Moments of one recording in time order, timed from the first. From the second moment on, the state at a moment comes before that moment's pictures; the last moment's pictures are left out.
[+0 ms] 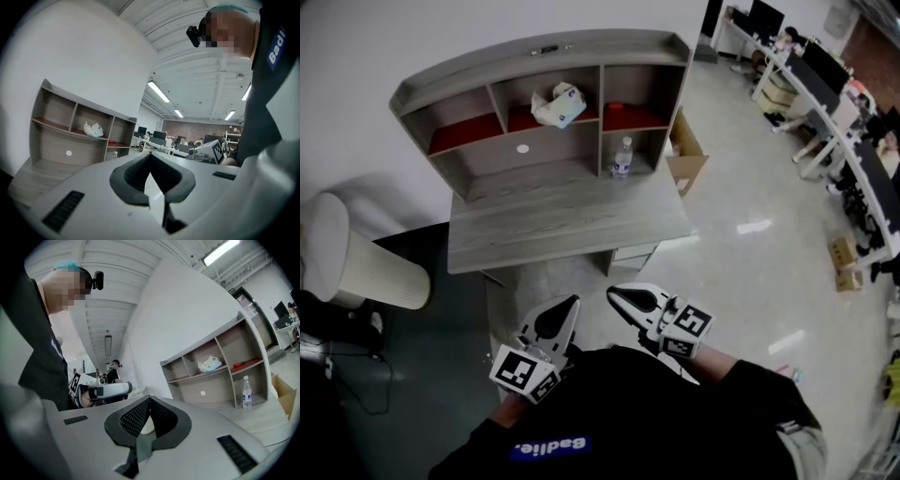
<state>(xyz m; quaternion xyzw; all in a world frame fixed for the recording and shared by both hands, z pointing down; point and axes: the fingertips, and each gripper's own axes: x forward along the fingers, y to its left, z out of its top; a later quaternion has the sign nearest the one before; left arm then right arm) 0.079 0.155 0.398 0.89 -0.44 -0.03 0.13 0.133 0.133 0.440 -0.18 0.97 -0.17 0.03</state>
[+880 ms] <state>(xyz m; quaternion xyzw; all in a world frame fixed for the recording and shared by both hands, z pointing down) -0.021 -0.010 0.397 0.92 -0.37 -0.06 0.14 0.033 -0.026 0.433 -0.24 0.96 -0.13 -0.01</state>
